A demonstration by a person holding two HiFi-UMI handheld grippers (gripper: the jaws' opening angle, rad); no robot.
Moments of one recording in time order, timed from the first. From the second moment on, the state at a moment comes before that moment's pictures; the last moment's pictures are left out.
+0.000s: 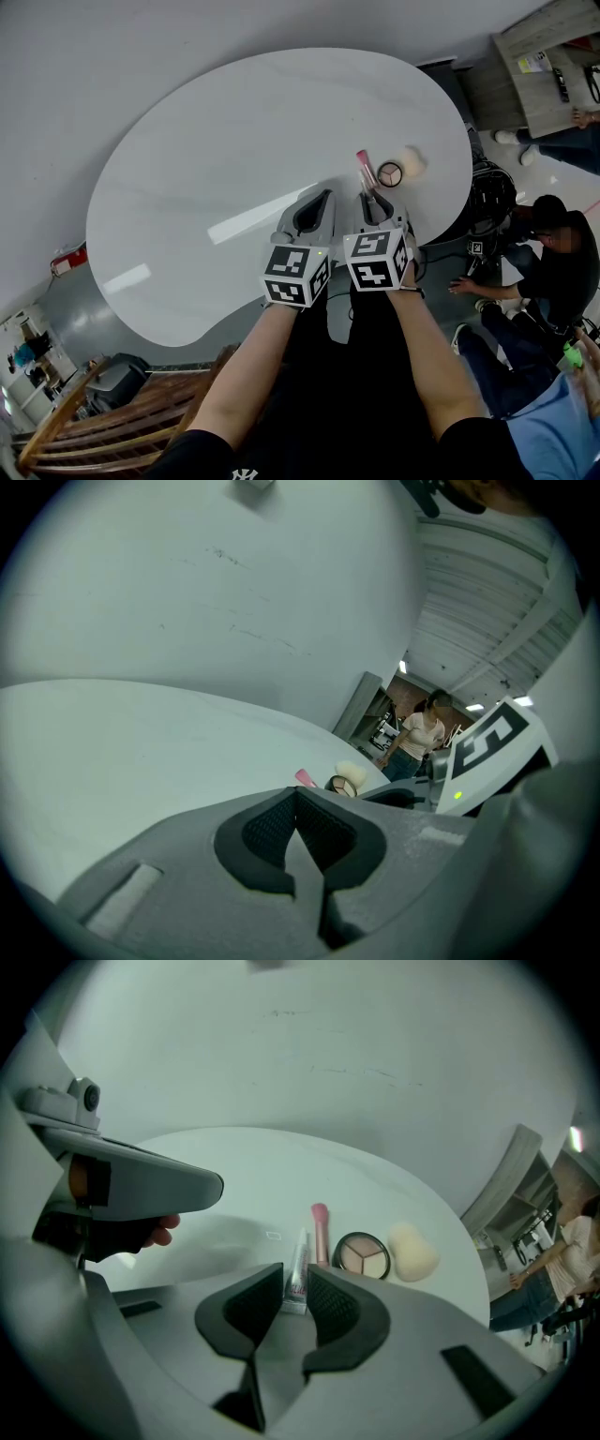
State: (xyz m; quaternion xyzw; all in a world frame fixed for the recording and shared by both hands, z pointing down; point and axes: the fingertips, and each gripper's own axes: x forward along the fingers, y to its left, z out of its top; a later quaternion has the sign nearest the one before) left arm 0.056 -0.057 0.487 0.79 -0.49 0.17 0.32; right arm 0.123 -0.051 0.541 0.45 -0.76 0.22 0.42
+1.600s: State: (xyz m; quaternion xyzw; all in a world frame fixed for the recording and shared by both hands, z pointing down) left arm 0.095 -0.019 0.255 0.86 -0.46 0.05 0.20; right arm 0.160 -0.047 0.273 0.51 -0.83 0.14 0.16
